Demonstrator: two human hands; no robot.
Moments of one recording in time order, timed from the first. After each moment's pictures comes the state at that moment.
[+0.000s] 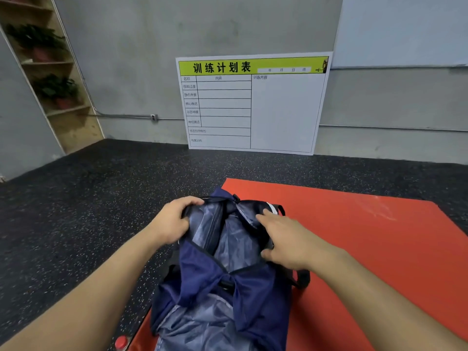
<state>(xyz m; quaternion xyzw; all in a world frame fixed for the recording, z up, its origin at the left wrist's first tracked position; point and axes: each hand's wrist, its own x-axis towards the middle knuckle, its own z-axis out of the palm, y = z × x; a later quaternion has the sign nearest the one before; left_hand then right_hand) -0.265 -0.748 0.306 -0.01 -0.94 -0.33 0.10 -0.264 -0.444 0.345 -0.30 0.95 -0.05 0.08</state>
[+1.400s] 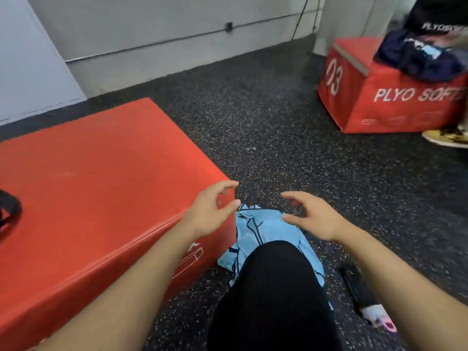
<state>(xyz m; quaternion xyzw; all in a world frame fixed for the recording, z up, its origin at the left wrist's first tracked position) 0.007 -0.093 0.194 -0.42 -0.79 -0.43 -0.14 0.191 0.144 0.187 0.18 0.94 -0.30 0.00</state>
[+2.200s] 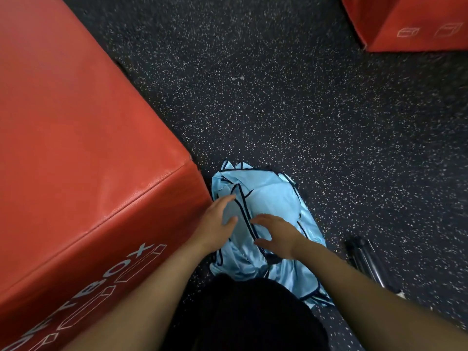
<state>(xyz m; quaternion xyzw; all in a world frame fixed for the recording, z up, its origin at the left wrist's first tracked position) -0.013 0.020 -0.065 -0.31 -0.82 -0.34 -0.35 0.138 0.188 -0.101 0.18 0.90 -0.34 0.22</state>
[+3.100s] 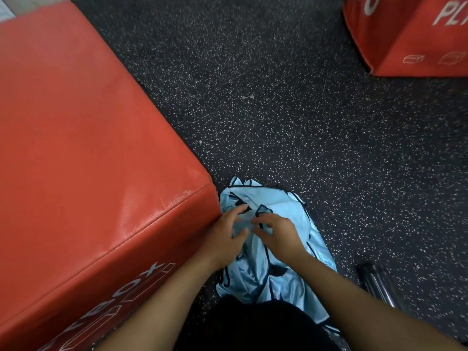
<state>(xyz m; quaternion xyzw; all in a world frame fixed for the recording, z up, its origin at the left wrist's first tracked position) -0.026 0.023 -0.057 -0.29 -0.80 -0.39 -0.36 0.086 0.179 -0.103 0.25 0.89 -0.38 -0.02</state>
